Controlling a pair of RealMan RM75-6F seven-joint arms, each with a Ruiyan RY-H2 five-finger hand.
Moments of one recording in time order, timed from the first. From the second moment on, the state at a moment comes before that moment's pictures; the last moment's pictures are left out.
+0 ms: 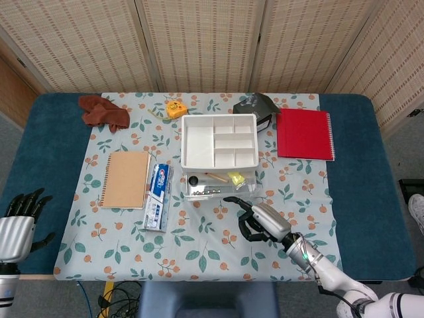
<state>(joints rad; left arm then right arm) -0.14 -1.16 -0.07 -1.57 1.47 1.47 0.14 0.59 -1.27 0.07 -1.84 -1.47 0.98 0.42</state>
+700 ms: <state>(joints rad) -0.14 -1.16 -0.07 -1.57 1.47 1.46 0.15 0.63 -1.25 0.13 -1.79 -1.28 0.88 0.30</state>
